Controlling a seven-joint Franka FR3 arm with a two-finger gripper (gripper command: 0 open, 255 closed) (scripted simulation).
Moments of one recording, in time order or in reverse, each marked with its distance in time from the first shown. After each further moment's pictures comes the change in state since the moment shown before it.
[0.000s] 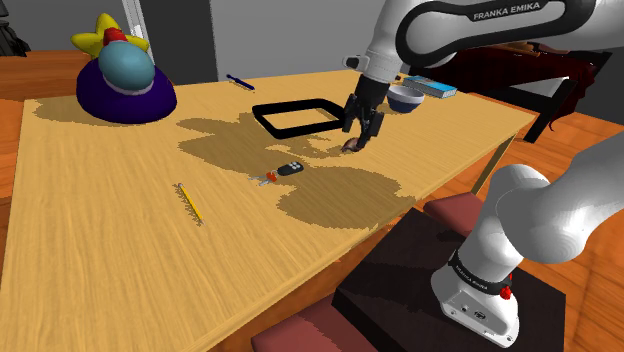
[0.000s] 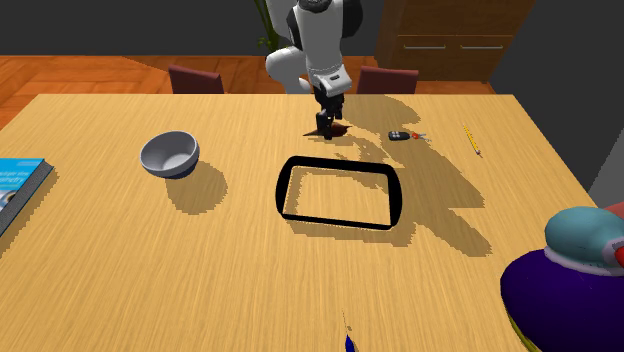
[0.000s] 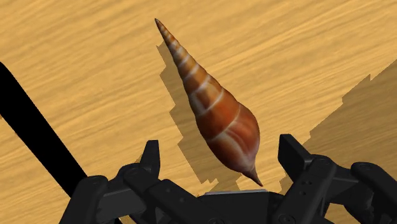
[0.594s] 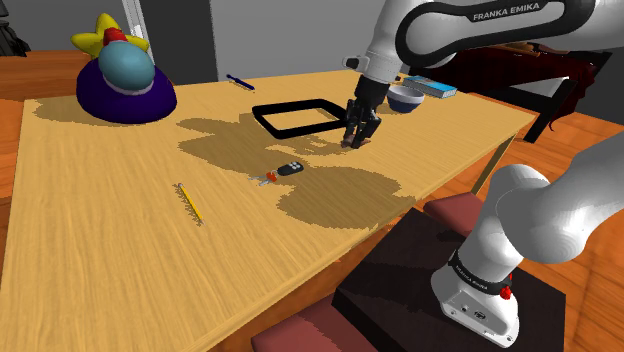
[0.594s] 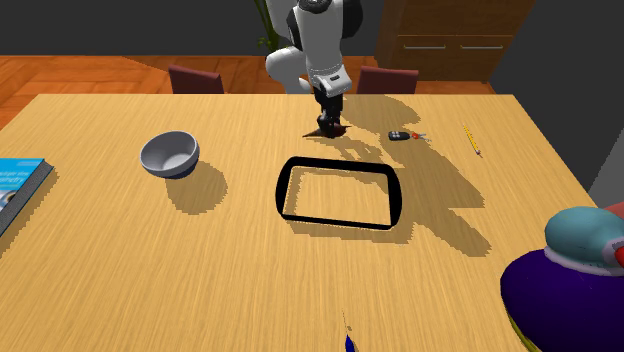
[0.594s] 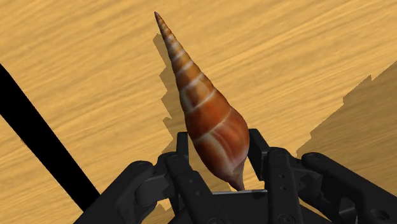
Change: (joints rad) arm 0.000 0.000 0.000 -0.003 0.000 0.003 0.000
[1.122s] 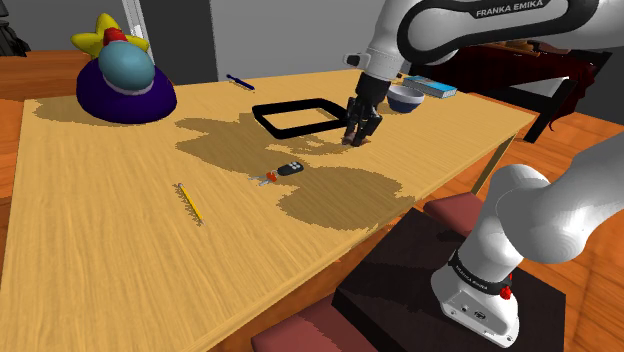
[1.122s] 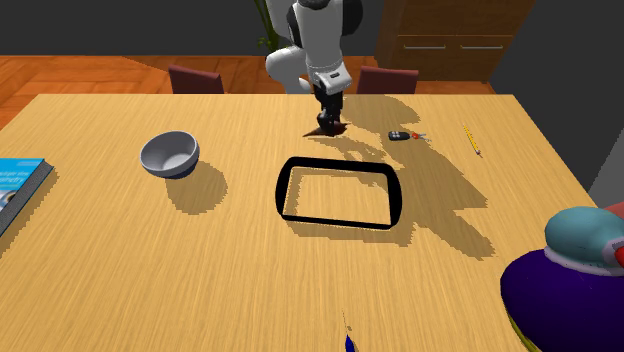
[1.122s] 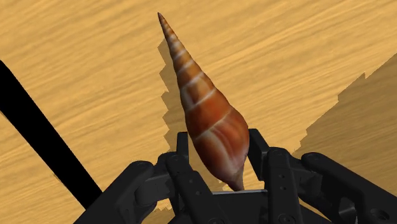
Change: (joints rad) arm -0.001 -0.006 0.002 0.012 -0.001 -0.017 0.002
